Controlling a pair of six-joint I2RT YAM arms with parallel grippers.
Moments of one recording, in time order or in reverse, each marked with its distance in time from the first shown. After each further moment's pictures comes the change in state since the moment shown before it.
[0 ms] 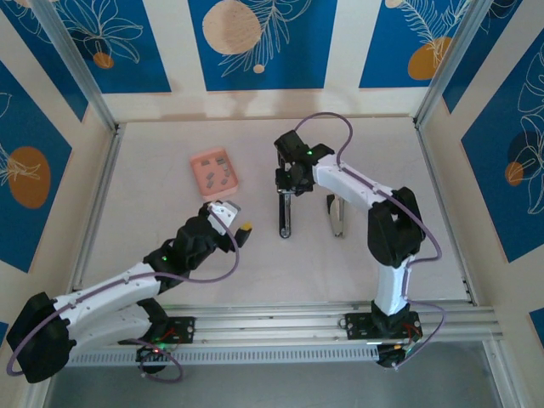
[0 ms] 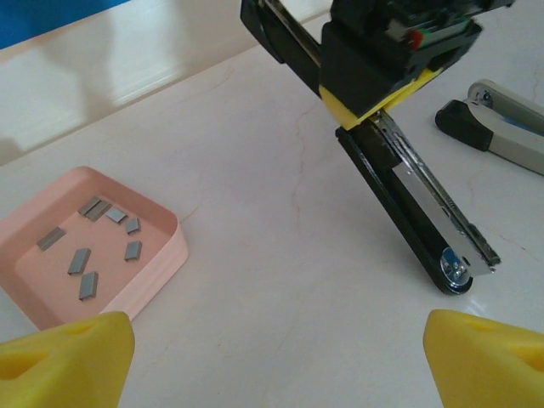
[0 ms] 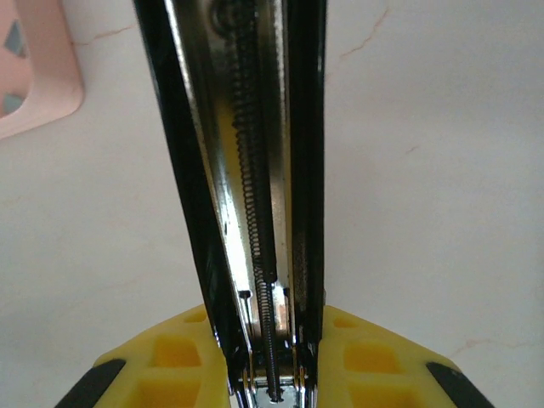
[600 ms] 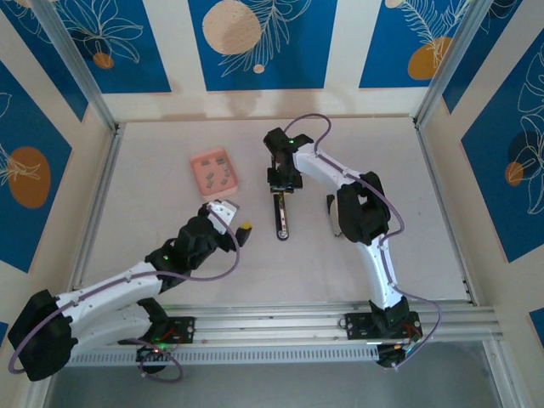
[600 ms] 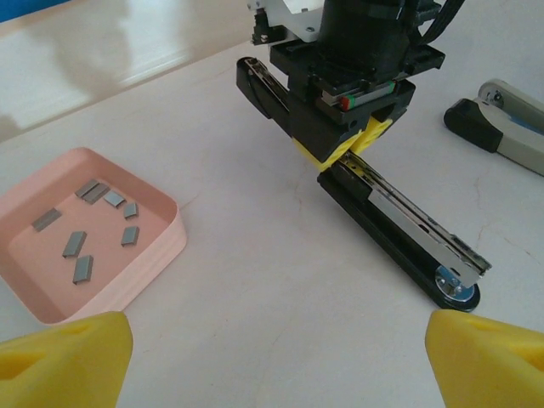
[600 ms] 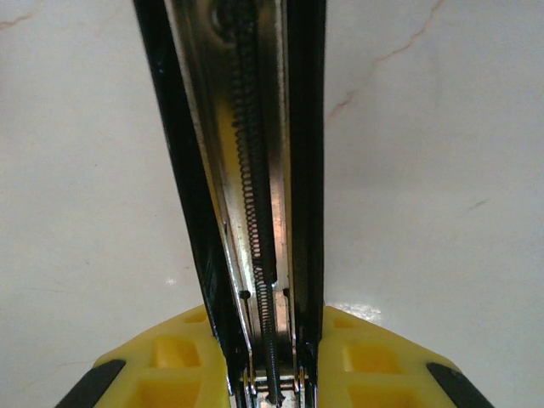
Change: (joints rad) left arm 0.008 0.024 0.000 0.002 -0.014 -0.056; right arm -0.019 0.284 0.274 -0.175 -0.072 0.009
